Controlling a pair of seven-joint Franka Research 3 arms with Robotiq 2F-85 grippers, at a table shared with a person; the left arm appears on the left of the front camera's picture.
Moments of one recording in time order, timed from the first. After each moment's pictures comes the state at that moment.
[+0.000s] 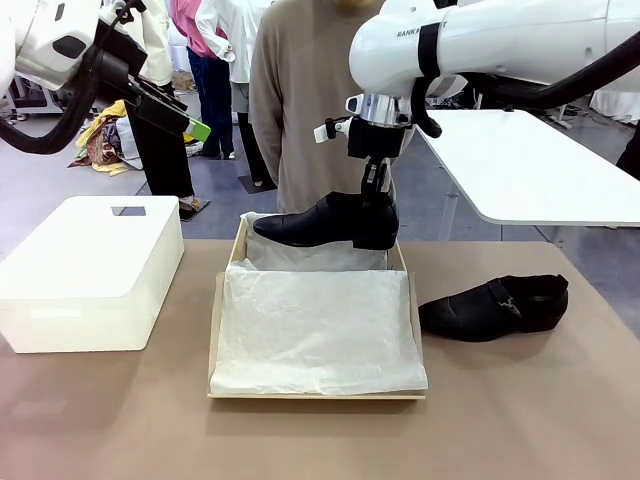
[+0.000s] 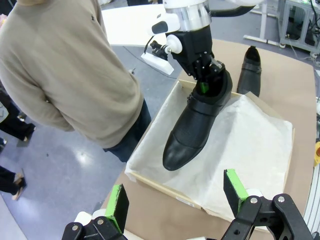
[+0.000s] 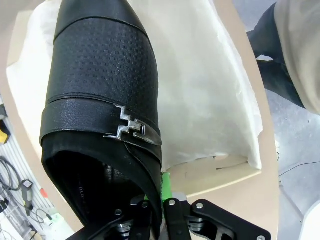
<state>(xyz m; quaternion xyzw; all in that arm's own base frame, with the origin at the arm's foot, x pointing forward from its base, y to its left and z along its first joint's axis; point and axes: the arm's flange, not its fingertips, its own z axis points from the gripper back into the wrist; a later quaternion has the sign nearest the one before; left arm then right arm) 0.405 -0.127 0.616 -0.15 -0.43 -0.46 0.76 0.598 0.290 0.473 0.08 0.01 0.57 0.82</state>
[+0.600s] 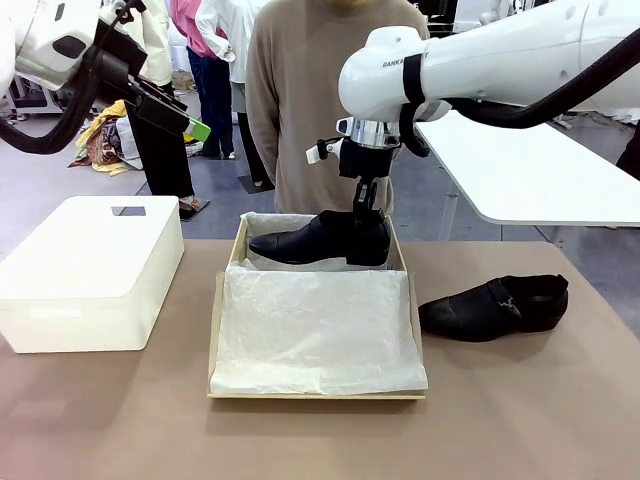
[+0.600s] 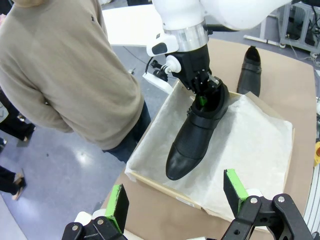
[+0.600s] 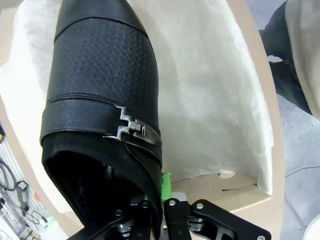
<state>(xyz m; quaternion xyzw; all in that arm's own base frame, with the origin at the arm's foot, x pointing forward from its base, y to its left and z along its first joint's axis) 0.405 -0.127 0.616 -0.15 -0.43 -0.46 0.76 0.602 0.305 0.433 0.08 0.02 0.58 0.81</state>
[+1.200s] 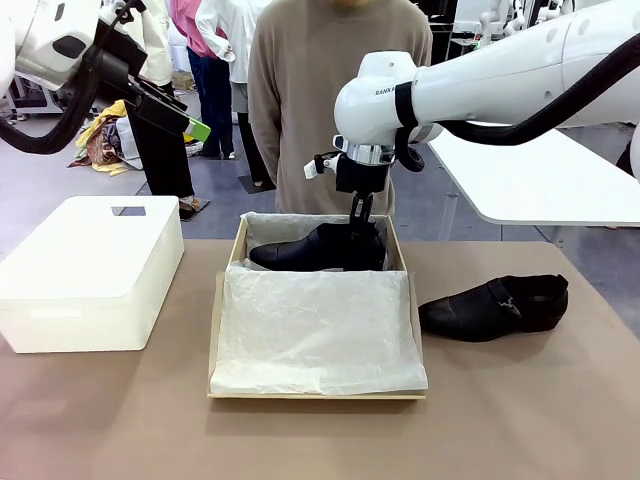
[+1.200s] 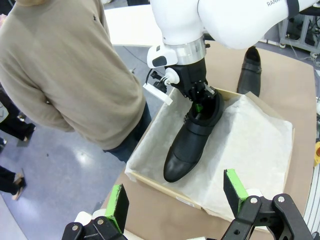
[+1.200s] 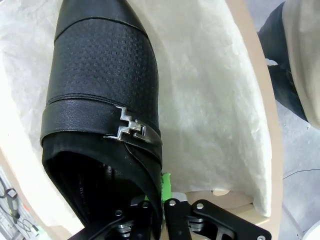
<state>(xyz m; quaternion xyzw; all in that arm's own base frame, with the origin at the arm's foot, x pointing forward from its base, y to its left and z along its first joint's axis) 0.405 -0.126 0.616 -0.15 -0.43 -0.46 0.76 0.609 0.308 0.403 0.07 0.01 0.58 0.81</state>
